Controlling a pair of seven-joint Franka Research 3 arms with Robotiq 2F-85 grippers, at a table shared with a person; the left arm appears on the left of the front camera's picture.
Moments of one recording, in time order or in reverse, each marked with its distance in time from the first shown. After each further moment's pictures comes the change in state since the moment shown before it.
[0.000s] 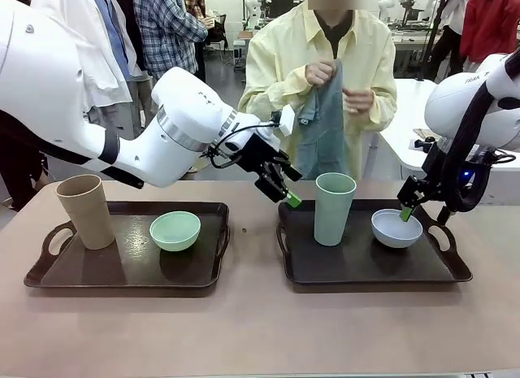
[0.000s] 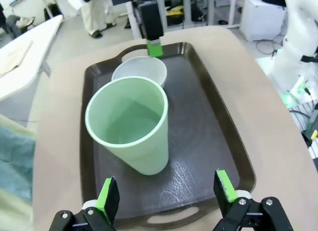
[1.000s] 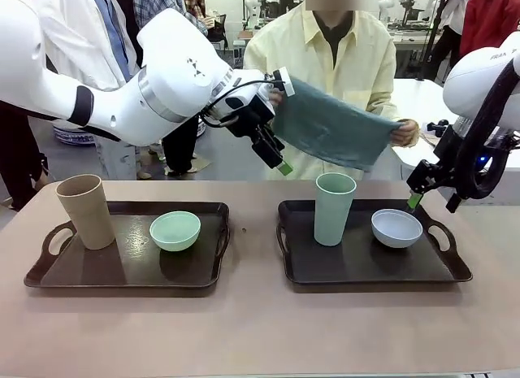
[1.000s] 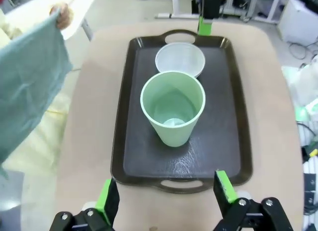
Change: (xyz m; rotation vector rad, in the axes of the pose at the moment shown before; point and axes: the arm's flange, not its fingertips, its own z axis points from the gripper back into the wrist) left arm 0.056 0.001 0.064 0.177 0.178 0.206; right arm -0.013 -0.002 0.040 0.027 -0.043 0.004
